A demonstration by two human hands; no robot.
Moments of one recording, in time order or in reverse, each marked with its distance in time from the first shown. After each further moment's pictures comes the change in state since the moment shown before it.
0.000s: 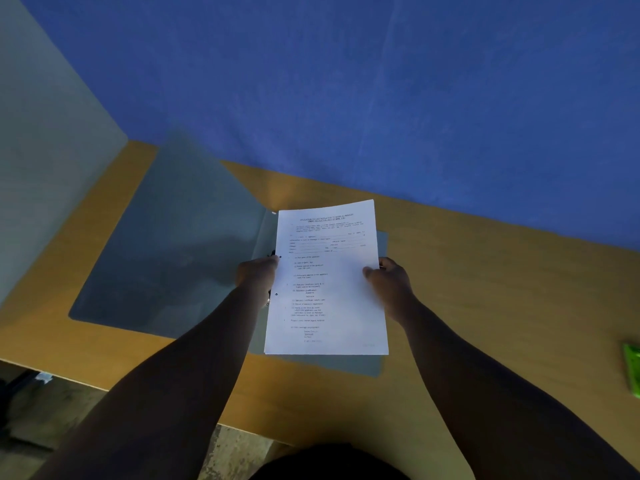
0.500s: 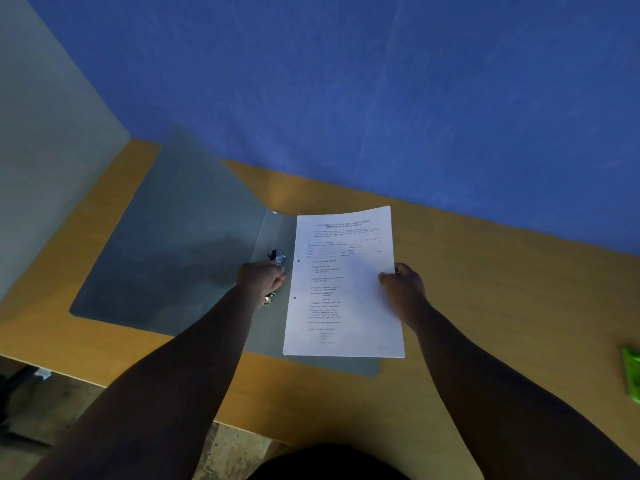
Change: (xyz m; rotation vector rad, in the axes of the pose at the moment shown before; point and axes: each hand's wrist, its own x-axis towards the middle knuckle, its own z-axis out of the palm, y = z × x) left_hand -0.003 -0.004 -0.005 -0.082 -0.172 0.010; right_hand -0.003 0.007 -0.021 -0.016 0.084 0.041
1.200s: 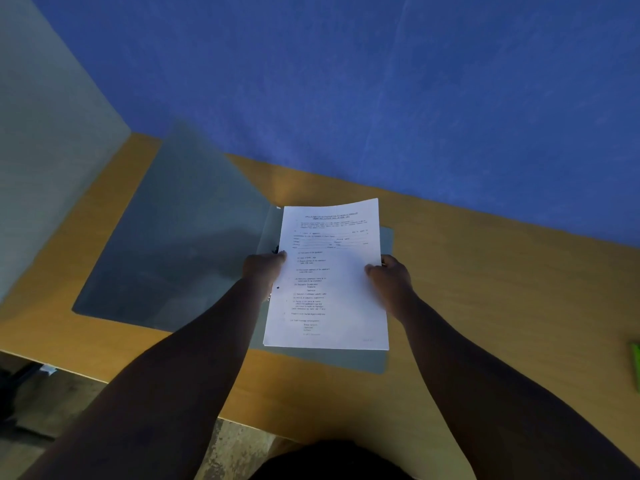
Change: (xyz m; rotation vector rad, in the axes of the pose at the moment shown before) left_hand 0.010 0.006 0.005 0.250 0.099 0.007; right_hand 0.000 -0.007 0.032 0.007 -0.059 -0.016
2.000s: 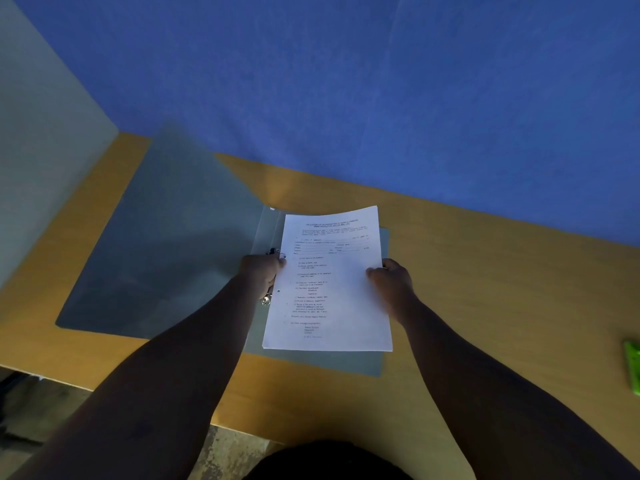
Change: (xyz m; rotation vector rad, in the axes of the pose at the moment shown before) left_hand 0.004 0.010 0.004 -0.118 -0.089 -0.092; right_hand 0.014 0.008 -0.005 0.000 0.024 0.046
